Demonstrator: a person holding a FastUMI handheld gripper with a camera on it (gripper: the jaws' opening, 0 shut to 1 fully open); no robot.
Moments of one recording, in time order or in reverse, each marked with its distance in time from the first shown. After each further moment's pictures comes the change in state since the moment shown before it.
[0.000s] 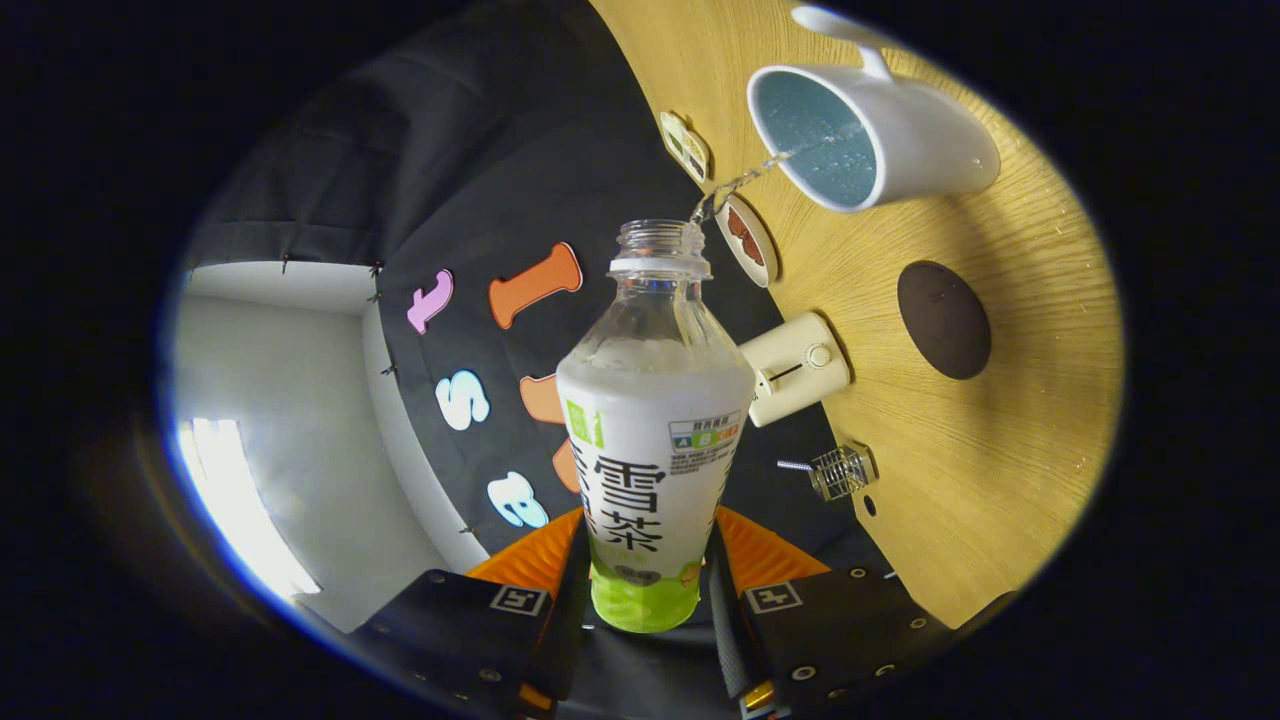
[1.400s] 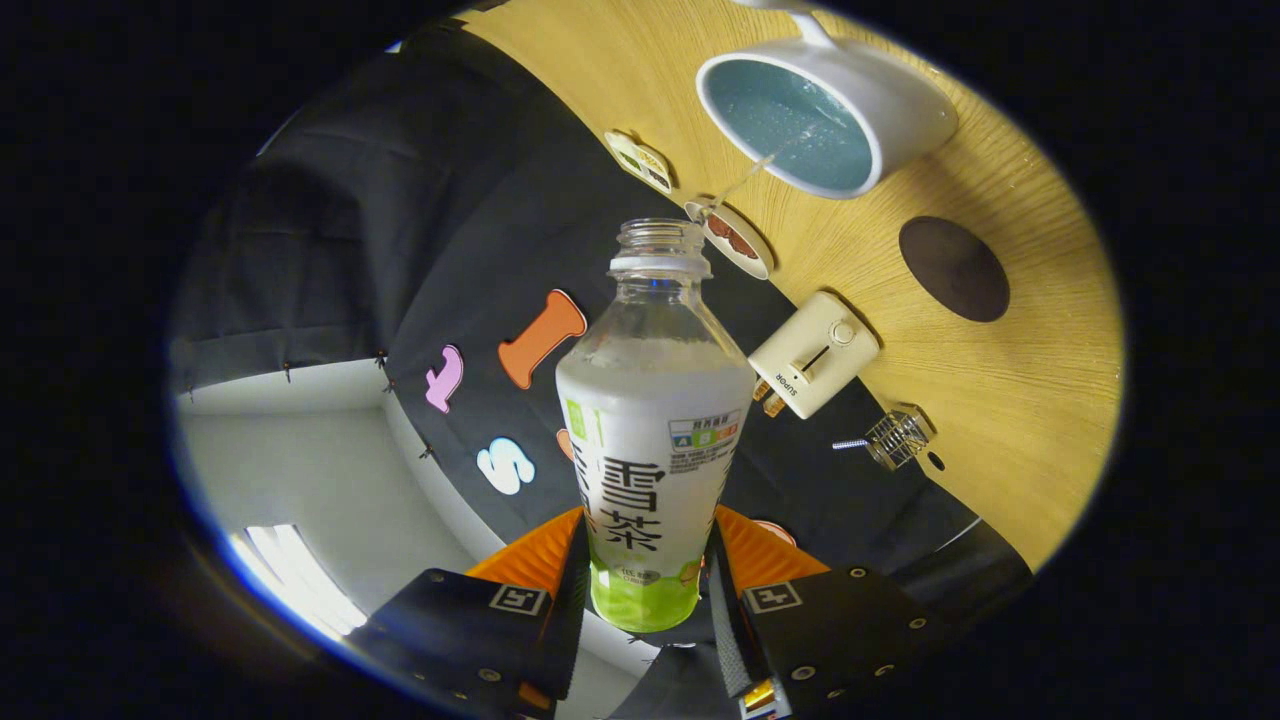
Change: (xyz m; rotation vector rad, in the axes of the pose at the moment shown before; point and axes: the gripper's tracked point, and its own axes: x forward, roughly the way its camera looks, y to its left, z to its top) arm 0.017 0.037 0.014 0.286 -0.067 0.074
